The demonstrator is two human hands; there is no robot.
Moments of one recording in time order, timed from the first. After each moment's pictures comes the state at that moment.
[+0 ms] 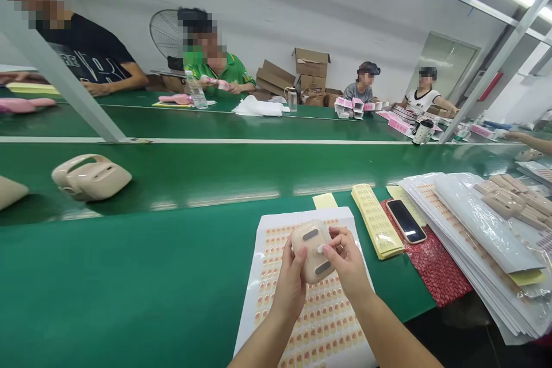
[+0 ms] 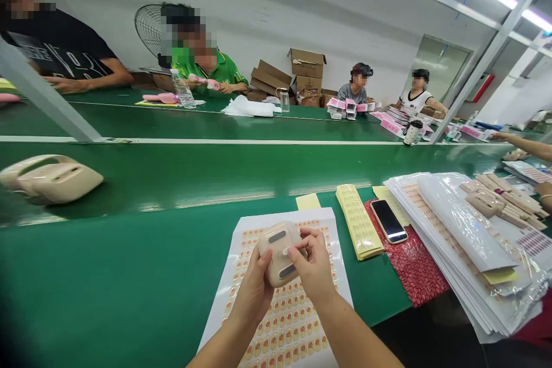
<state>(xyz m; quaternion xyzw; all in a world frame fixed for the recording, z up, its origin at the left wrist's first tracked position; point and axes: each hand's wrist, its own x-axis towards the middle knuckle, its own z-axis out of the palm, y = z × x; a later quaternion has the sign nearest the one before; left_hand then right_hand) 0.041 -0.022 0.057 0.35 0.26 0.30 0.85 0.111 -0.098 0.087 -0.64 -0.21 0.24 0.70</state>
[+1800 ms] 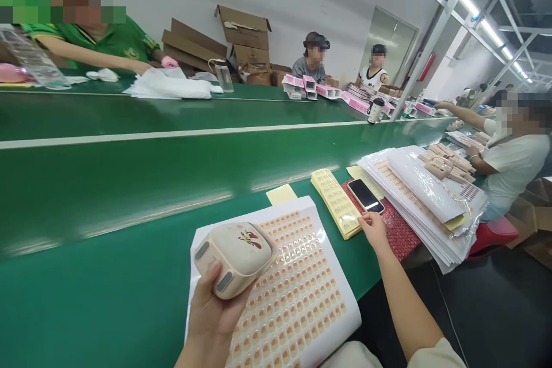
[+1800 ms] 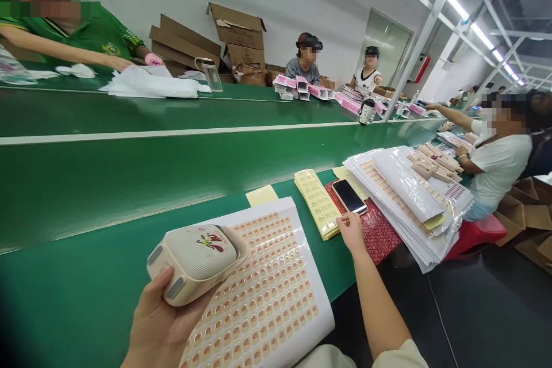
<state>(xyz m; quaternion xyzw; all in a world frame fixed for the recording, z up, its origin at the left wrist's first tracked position) 0.025 0.015 0.068 0.25 0.34 0.28 0.86 0.233 -0.218 0.014 -0.87 -0.14 -0.06 0.48</state>
